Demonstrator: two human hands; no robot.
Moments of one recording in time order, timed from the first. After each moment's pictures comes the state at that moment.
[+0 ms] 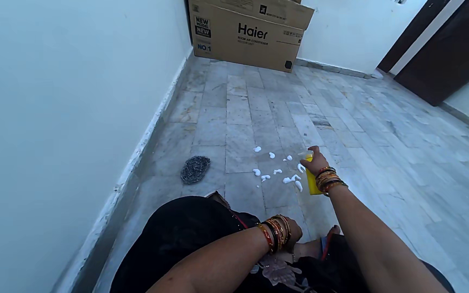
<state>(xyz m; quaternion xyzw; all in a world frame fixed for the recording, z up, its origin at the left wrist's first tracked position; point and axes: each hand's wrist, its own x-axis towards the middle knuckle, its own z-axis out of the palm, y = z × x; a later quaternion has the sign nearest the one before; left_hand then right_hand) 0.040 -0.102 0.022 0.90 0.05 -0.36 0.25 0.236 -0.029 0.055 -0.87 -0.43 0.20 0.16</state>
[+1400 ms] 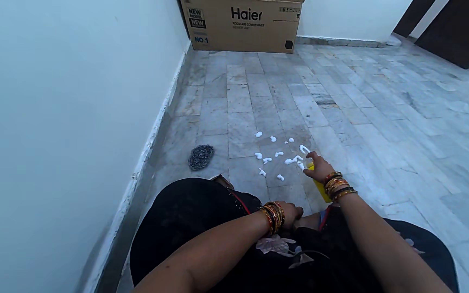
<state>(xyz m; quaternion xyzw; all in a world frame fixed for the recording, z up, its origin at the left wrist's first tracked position) 0.031 -0.125 0.007 0.88 0.14 -0.33 0.31 0.239 -0.114 0.010 -0.82 -0.51 0.25 0.06</state>
